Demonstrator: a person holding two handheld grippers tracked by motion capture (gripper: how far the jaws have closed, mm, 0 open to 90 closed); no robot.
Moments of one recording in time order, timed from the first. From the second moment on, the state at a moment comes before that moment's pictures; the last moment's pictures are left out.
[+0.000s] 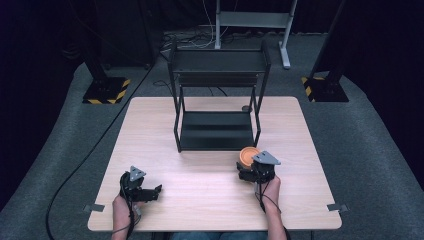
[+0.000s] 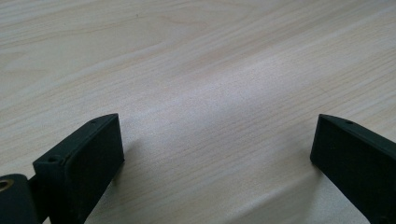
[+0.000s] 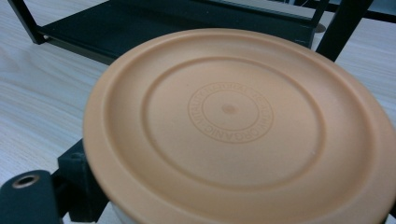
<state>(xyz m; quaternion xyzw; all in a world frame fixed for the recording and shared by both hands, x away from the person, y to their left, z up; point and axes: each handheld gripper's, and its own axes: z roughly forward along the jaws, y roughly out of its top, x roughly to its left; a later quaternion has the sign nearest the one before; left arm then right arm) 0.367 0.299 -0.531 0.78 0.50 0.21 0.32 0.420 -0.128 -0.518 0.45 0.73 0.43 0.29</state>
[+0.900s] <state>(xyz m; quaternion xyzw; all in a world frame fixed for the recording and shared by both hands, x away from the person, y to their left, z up) 0.367 0.299 -0.531 0.78 0.50 0.21 0.32 0.416 -0.128 -0.503 0.44 0.73 0.45 0.27</state>
